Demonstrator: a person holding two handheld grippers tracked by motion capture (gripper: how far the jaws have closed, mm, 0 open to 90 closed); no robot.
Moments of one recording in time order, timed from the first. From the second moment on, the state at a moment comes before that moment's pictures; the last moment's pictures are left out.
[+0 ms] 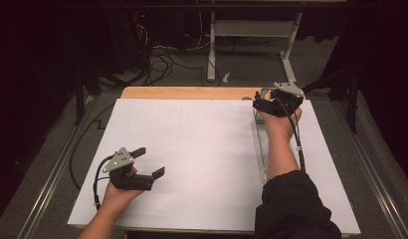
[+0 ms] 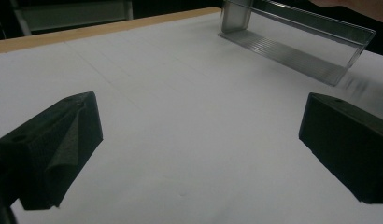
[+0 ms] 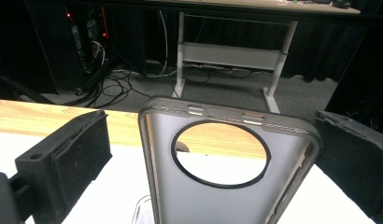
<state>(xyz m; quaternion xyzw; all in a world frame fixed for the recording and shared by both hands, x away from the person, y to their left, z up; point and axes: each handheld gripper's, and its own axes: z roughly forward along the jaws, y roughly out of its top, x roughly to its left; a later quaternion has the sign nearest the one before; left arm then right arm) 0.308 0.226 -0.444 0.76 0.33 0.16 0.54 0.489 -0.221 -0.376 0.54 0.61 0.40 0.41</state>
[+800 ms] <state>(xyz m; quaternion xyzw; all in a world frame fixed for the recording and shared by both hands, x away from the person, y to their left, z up) 0.308 0.228 -0.444 0.76 0.33 0.16 0.54 0.496 -0.222 -0.382 0.57 0.59 0.39 0.41</state>
